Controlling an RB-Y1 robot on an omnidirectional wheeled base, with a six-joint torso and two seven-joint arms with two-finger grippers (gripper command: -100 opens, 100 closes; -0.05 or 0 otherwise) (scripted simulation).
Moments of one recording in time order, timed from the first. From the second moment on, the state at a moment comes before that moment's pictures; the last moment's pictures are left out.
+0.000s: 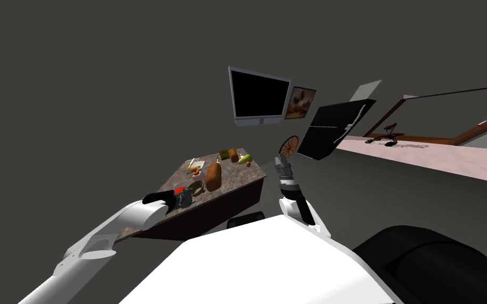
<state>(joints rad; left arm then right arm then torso) 0.29 0.97 0.09 -2.10 0.73 1.11 0.76 0.53 -0.04 -0.01 -2.27 -0.01 -0.46 0.14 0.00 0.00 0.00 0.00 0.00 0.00</state>
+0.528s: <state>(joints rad) 0.28 0.95 0.07 -2.04 0.72 1.11 0.74 0.53 -0.04 -0.01 -2.27 -0.01 -0.46 0.14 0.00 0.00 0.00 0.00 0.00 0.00</state>
